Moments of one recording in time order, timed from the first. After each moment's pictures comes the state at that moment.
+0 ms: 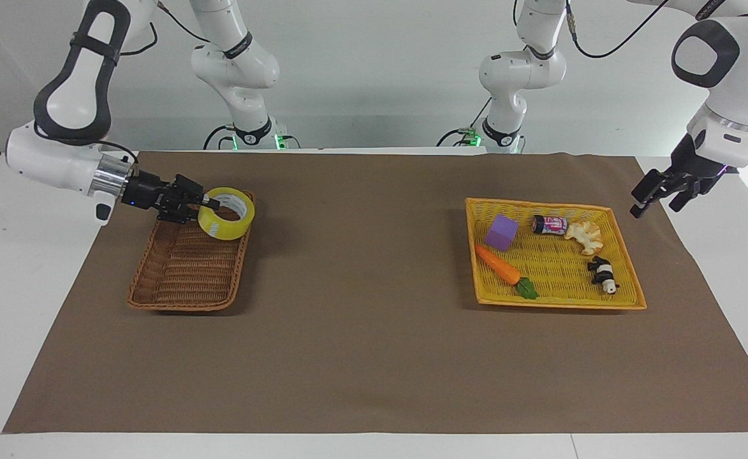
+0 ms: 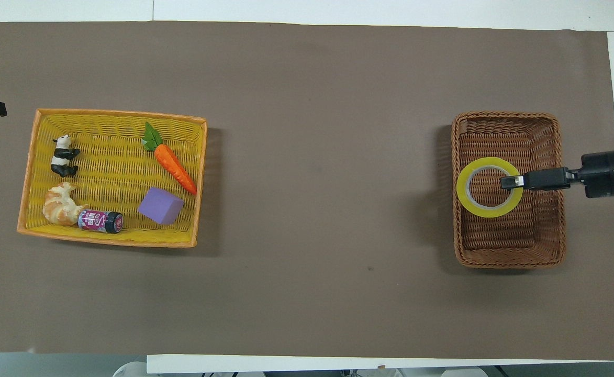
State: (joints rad) left arm 0.00 0.00 0.05 -1.70 -0.08 1.83 -0.04; right arm -0.27 0.11 -0.14 -2.08 0.83 1.61 -0.74
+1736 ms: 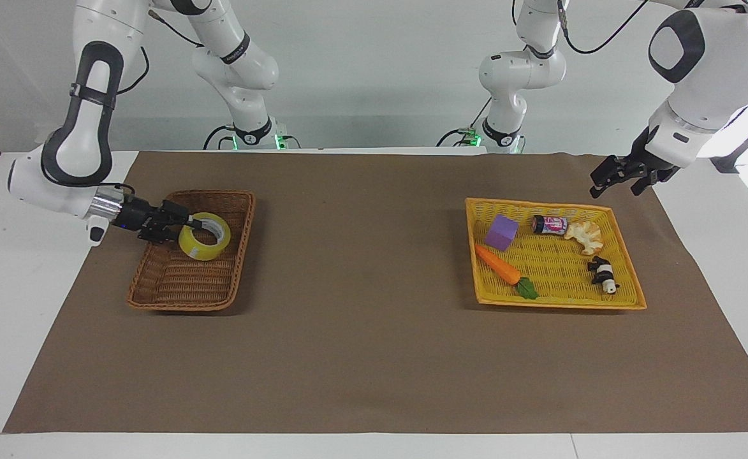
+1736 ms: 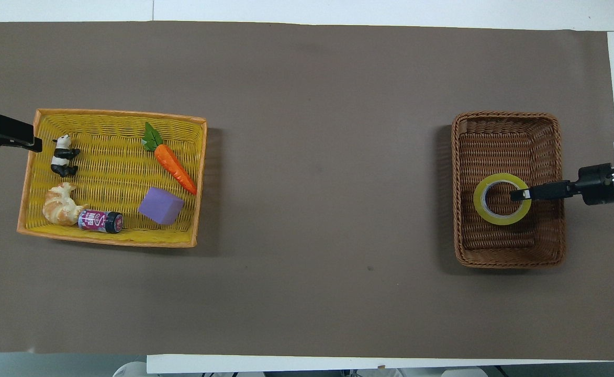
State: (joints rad) left arm 0.00 -0.02 -0.04 -1.70 -0.02 1.62 -0.04; right arm -0.31 0.21 -0.14 -2.06 0.68 1.73 -0.85
